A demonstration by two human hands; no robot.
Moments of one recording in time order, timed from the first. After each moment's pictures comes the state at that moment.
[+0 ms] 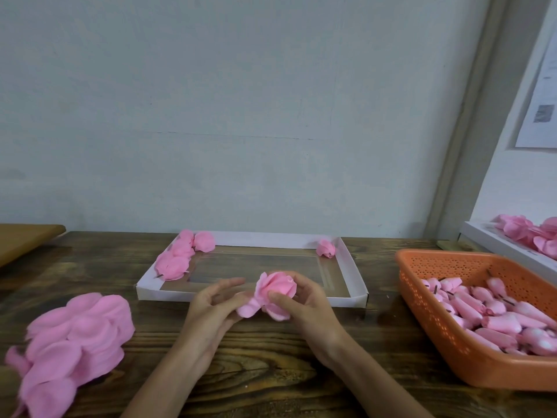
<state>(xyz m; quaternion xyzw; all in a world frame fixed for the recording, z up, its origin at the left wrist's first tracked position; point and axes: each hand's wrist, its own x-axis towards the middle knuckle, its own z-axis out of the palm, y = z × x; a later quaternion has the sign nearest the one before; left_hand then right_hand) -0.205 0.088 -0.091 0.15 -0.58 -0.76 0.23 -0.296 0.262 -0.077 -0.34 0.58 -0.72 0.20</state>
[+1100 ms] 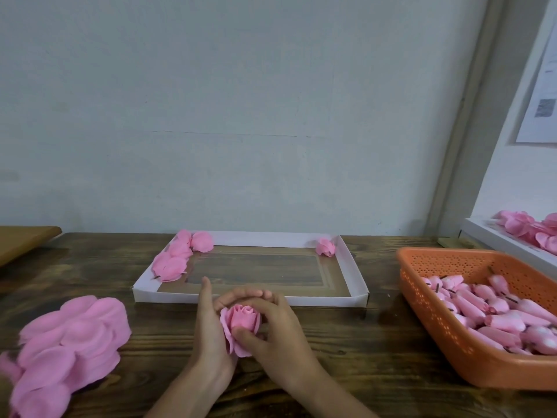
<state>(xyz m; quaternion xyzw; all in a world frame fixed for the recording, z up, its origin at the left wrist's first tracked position) -0.202 0.125 -0.082 0.07 -0.44 -0.86 0.24 -0.247 0.238 -0.084 -0.41 0.75 -0.51 0.03</state>
